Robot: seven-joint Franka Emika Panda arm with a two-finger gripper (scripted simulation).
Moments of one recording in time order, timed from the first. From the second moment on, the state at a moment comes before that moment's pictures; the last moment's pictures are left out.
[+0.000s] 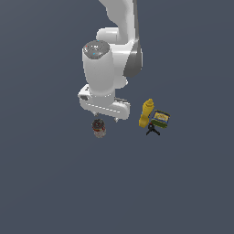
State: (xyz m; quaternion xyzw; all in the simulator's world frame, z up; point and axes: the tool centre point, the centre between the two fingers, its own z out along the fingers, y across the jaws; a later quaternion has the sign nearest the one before) arm -0.024 -0.049 0.194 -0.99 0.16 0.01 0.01
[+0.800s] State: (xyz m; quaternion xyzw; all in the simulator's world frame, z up) arm -0.055 -0.097 0.128 -0.96 0.29 0.00 0.00
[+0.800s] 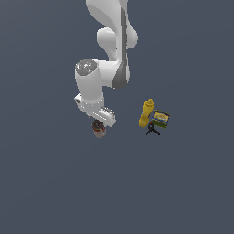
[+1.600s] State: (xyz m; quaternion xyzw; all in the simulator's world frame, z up) arm -0.056 -0.098 0.086 -0.96 0.29 0.00 0.00
